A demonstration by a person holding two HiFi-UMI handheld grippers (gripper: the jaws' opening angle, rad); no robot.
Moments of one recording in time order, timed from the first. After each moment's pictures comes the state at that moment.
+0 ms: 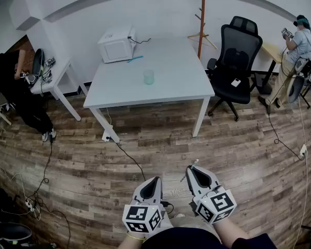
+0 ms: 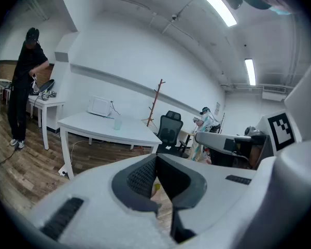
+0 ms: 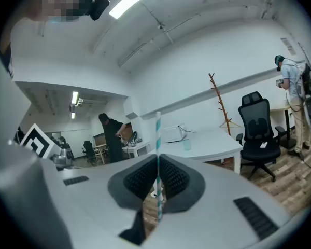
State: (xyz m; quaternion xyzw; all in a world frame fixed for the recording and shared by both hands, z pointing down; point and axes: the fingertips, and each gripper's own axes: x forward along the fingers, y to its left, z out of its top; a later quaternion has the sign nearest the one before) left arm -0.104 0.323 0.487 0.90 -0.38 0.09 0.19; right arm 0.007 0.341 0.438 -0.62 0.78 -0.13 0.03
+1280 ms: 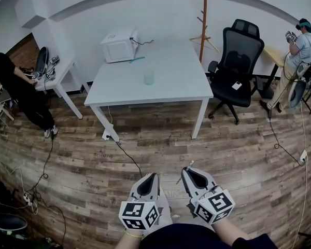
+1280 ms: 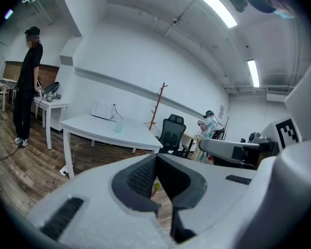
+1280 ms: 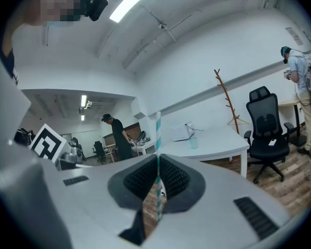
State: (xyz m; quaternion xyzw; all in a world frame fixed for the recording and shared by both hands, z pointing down) left arm -0.087 0.334 0.478 0.89 -0.41 0.07 0.19; right arm 0.014 0.361 0.436 -0.57 0.81 -0.14 0.04
